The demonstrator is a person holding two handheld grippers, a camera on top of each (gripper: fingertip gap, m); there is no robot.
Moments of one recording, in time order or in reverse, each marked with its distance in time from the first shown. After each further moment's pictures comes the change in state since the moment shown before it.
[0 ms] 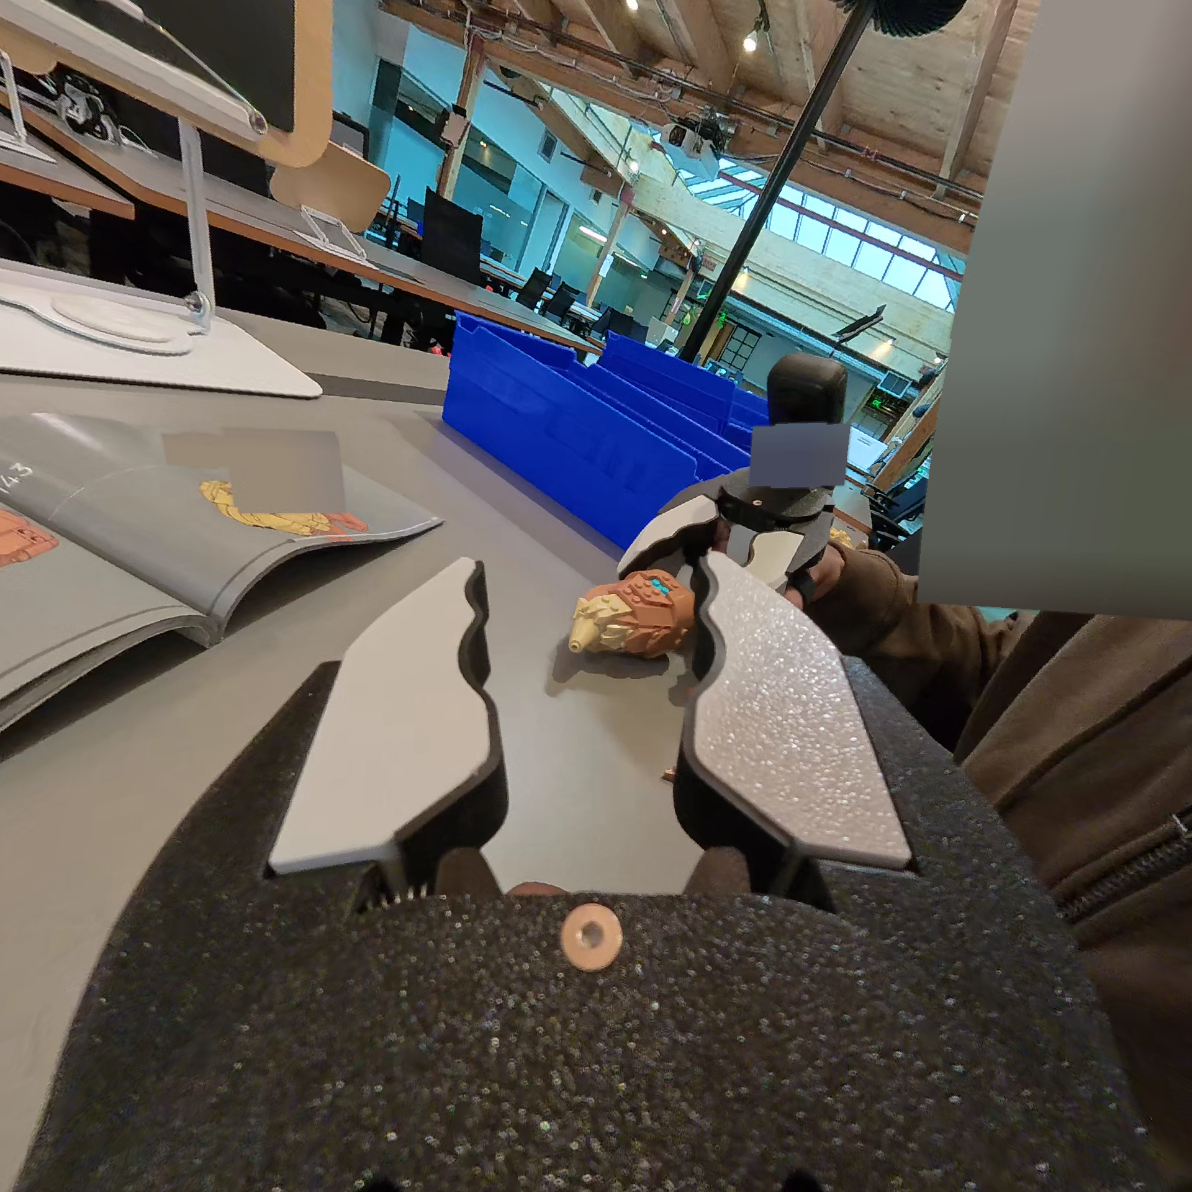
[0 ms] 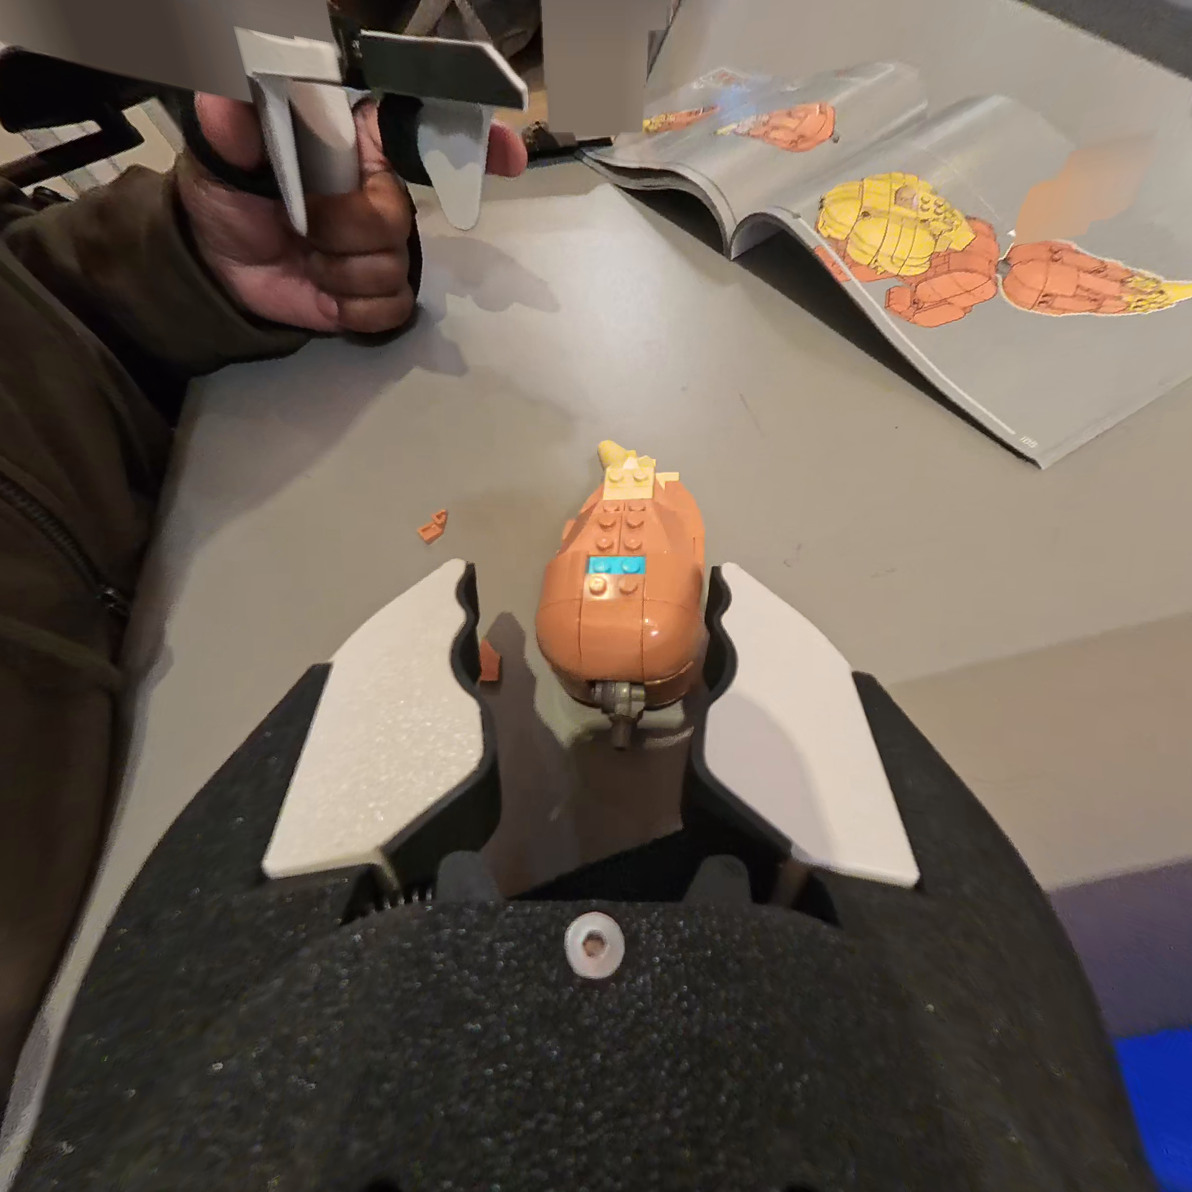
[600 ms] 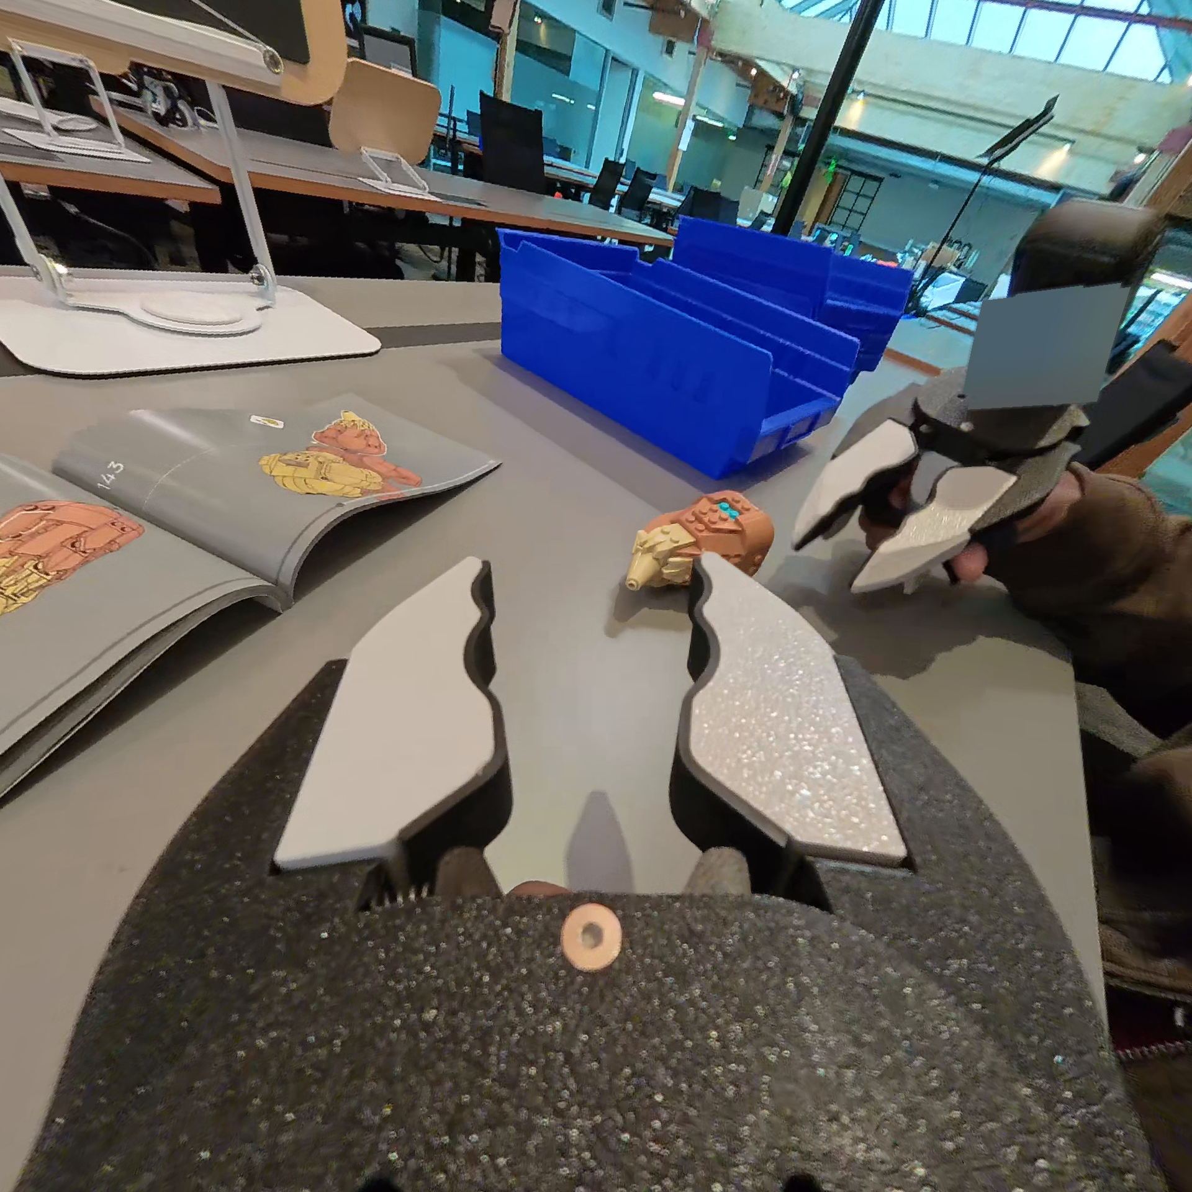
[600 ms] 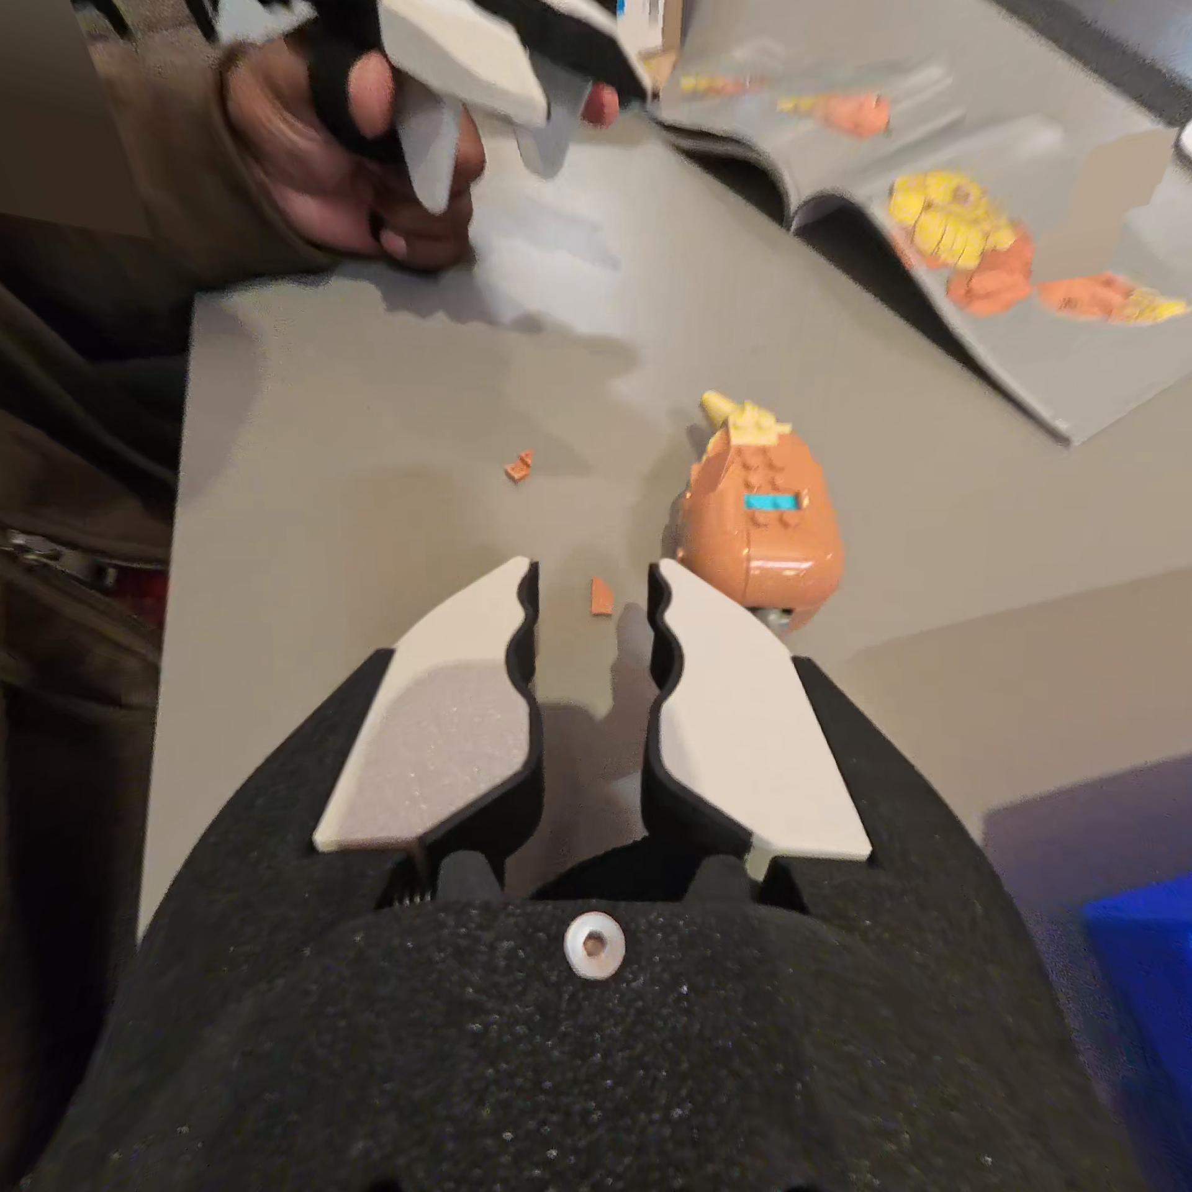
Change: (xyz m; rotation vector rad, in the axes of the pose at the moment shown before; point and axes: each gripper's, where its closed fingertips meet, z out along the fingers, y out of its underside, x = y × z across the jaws) left arm -0.006 0.023 0.002 -0.147 -0.132 0.185; right arm -0.046 0.016 -0.015 -0.057 0.104 -0.107
